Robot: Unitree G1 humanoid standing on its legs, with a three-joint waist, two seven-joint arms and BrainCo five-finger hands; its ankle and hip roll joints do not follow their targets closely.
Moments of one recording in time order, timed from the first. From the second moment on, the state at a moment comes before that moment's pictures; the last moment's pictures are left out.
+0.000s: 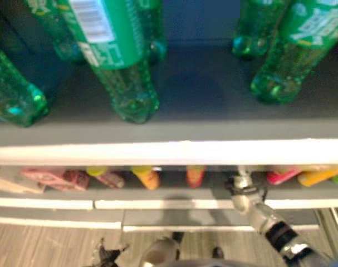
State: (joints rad) left arm 0.09 0.22 -0.14 1.24 0.03 -0.18 0.55; right arm -0.18 -0.39 0.51 0.37 -0.76 -0.12 -1.04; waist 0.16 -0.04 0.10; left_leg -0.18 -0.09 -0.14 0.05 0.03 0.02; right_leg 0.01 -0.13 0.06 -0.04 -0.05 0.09
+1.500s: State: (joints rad) left arm 0.10 0.17 -0.02 1.31 -0.22 -0.14 0.43; right arm 0.09 -0.13 0.24 1.09 0.44 -0.22 -0.62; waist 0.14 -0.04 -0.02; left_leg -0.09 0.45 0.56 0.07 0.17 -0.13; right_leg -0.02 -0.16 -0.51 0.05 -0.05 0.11
